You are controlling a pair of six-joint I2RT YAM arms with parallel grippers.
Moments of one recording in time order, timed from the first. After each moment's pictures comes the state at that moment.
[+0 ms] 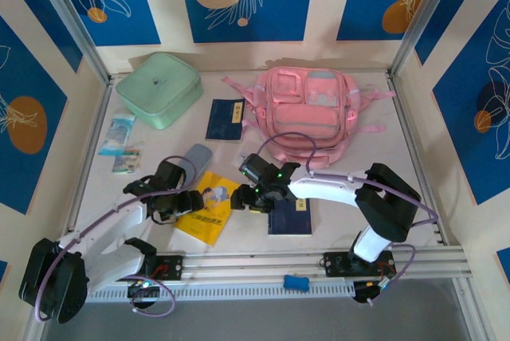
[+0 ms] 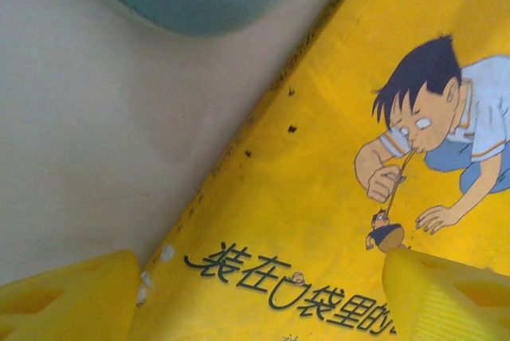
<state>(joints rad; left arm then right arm) -0.45 1.02 0.50 -0.72 0.13 -0.68 0.98 1.63 0.95 -0.43 -0.29 1.00</state>
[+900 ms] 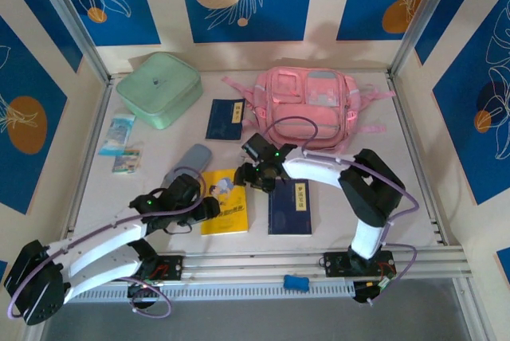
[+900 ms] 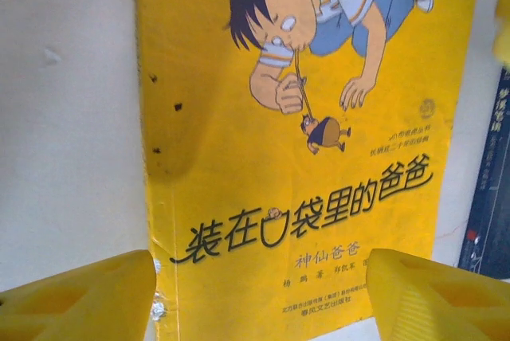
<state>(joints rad) -0.76 0.90 0.43 -0.55 0.08 -0.96 0.85 1.75 1.08 -0.49 -0.21 0.94</state>
